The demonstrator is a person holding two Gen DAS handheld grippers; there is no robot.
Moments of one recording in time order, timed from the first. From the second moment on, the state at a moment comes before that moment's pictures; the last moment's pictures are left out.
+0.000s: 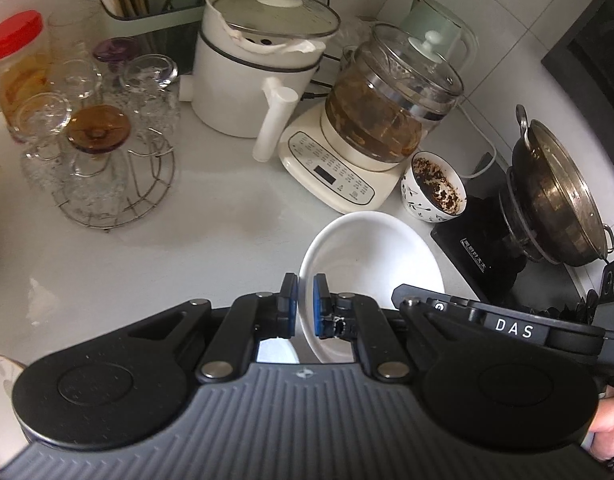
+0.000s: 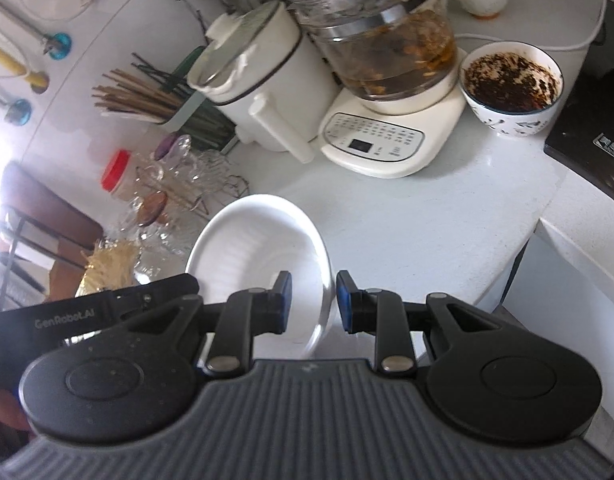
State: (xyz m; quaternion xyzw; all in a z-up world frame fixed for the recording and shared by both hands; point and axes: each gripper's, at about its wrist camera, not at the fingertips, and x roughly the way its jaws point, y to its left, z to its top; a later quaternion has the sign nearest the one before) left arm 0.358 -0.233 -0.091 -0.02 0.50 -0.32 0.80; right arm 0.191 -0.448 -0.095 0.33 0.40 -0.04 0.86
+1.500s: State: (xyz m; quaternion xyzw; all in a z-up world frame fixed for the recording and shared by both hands) left arm 0.354 -0.138 -0.162 -0.05 0.56 -0.24 0.79; right arm 0.219 -0.360 -0.143 0.26 0.45 0.00 0.85
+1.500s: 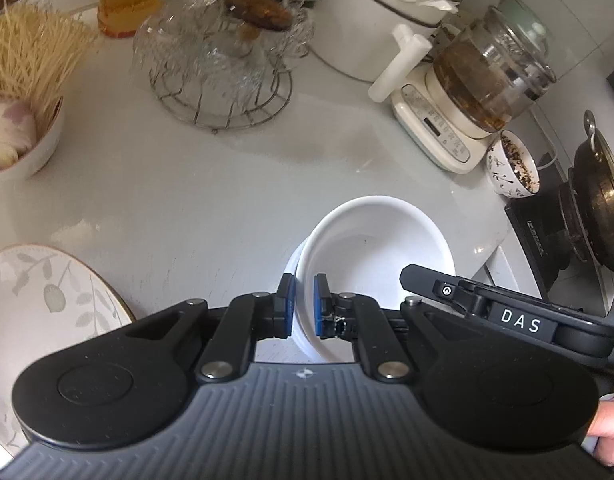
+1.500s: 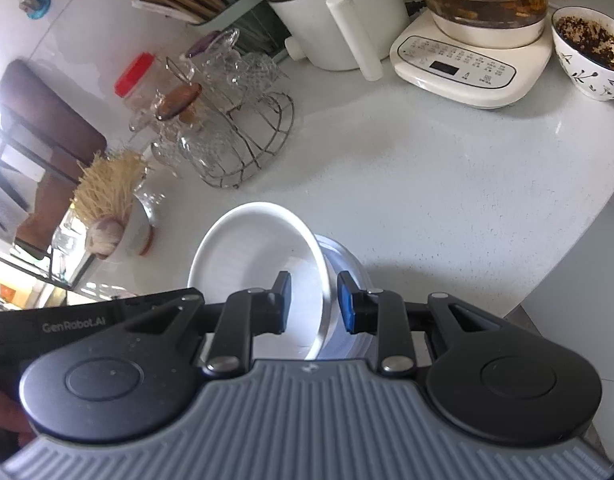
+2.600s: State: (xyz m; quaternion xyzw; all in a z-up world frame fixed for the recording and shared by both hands) left arm 0.372 -0.139 -0.195 -0.07 0.60 -0.24 0.76; right arm 0.229 -0.380 -0.170 0.35 0.49 -0.01 0.80
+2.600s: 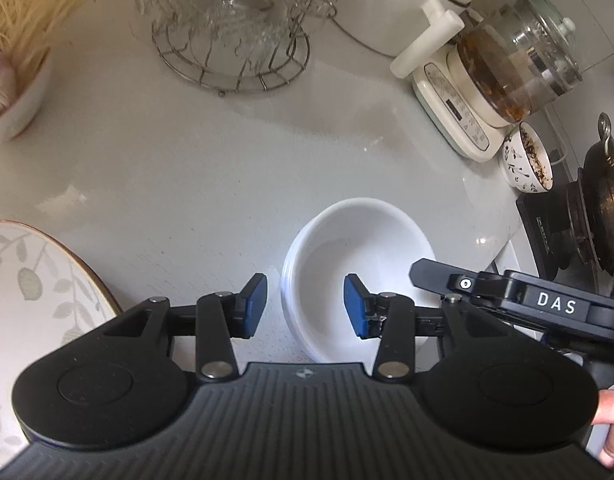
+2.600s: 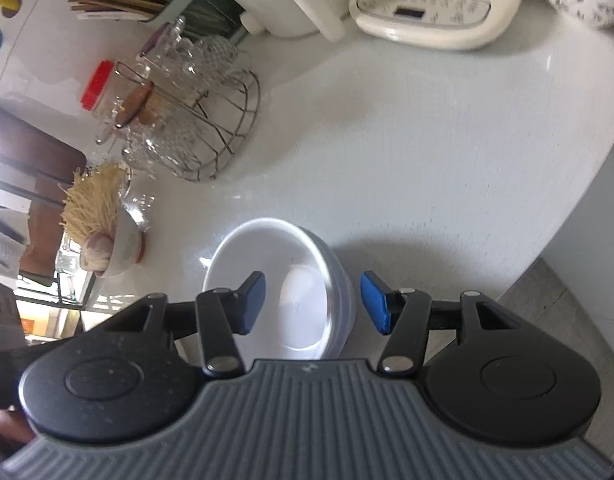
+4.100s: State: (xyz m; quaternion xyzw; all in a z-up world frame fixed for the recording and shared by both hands) left arm 0.376 -0.147 -0.237 -0.08 0.63 -0.23 0.74; right arm 0.234 -0.372 -0.204 0.34 0.52 -0.01 0.78
